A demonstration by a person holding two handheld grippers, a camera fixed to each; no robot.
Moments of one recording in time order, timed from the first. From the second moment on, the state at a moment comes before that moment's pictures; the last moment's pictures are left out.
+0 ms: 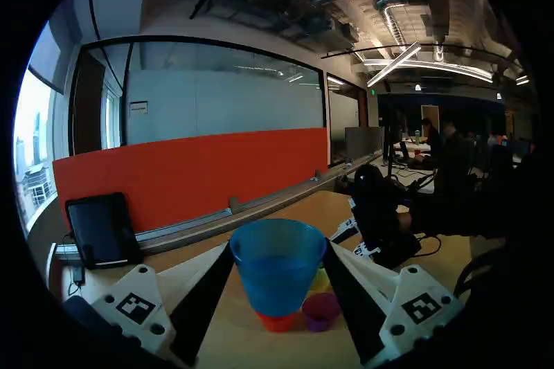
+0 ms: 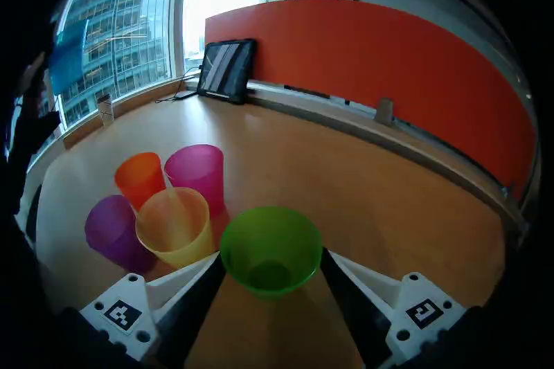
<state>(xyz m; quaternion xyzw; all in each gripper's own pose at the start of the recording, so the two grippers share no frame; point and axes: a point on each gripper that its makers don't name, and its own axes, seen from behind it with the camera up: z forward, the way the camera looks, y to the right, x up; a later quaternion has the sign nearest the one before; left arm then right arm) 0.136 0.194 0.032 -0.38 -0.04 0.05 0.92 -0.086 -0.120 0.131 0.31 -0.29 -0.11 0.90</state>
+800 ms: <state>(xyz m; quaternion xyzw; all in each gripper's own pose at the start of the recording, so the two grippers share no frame) 0.139 0.186 0.024 -0.37 -0.03 0.05 0.93 -0.041 -0.108 0.117 0.30 -0.25 -0.11 0.91</state>
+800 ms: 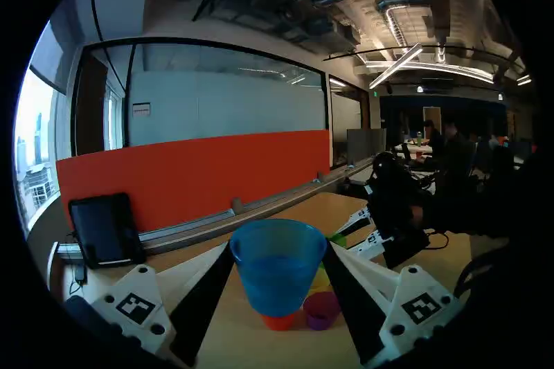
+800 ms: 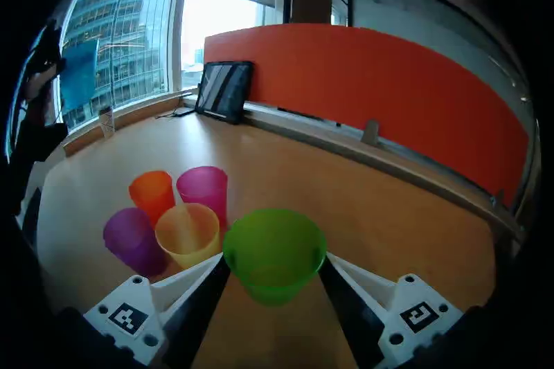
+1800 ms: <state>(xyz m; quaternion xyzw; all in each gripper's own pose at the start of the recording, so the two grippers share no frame) 0.146 0.186 0.025 -0.37 -0.02 0.03 0.93 0.084 -0.129 0.076 0.32 -0.08 -0.08 0.94</state>
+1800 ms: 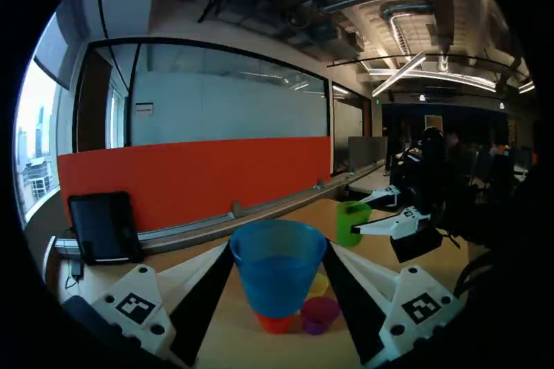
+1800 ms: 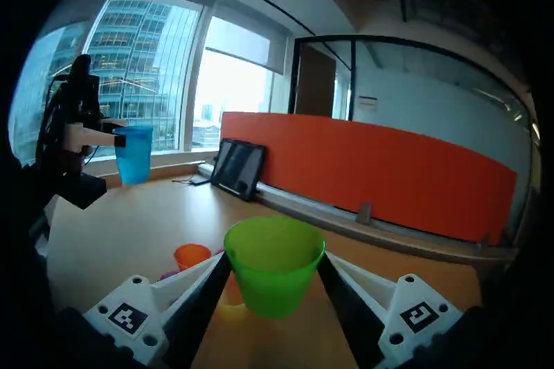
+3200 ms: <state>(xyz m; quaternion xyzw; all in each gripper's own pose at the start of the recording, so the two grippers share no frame) 0.160 0.186 0.029 -0.36 0.01 0.07 0.93 0.123 -0.176 0.044 0.38 -0.04 -0.06 0.92</state>
